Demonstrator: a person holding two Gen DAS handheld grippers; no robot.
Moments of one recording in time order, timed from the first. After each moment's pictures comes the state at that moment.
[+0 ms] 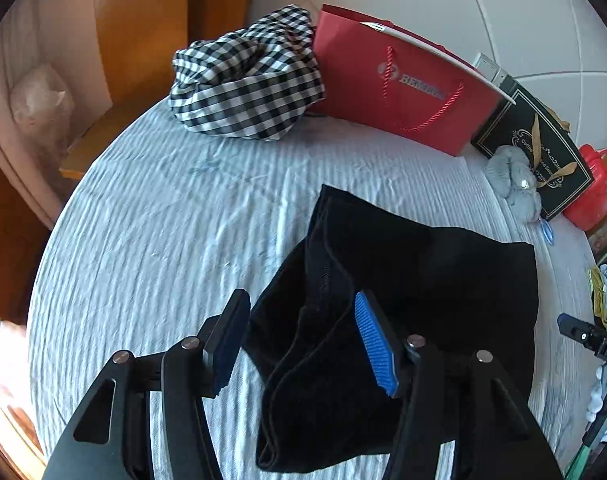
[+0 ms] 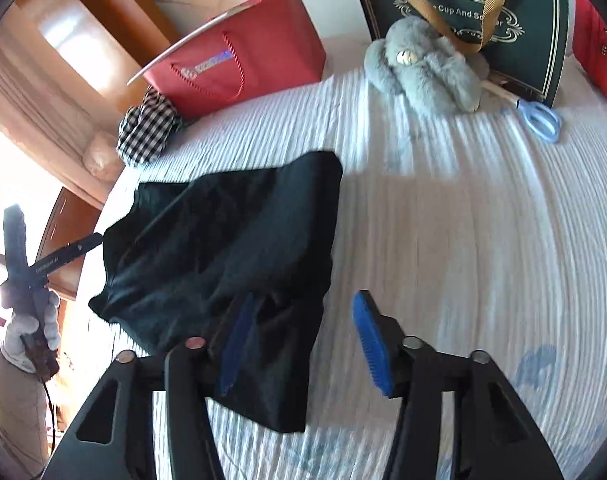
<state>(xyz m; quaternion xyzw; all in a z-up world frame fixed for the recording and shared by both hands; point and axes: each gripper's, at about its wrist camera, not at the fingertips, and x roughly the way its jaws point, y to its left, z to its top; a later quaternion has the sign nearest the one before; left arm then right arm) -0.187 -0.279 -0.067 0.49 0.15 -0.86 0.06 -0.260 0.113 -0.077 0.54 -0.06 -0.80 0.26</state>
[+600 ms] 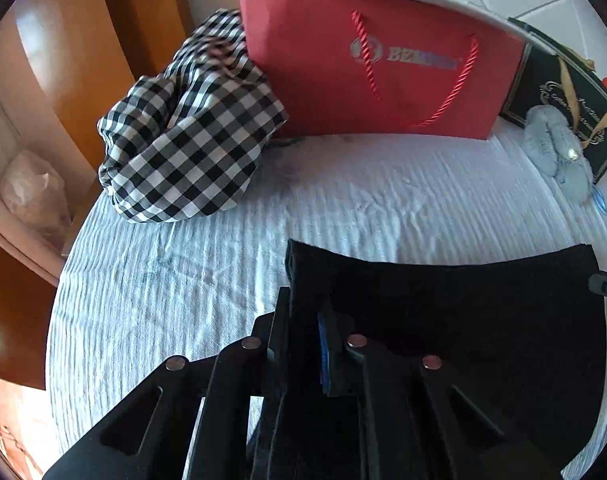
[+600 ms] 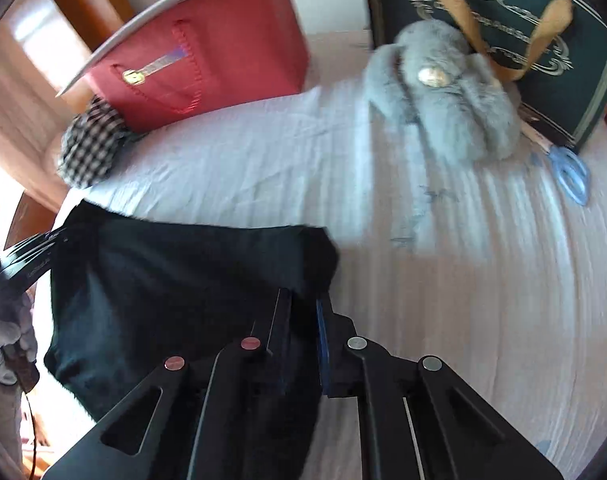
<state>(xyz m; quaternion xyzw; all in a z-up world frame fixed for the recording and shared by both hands) -0.295 -0.266 -0.113 0.51 0.02 -0.85 0.09 -0.335 0.070 -0.109 0.55 -0.01 -0.82 0.18</state>
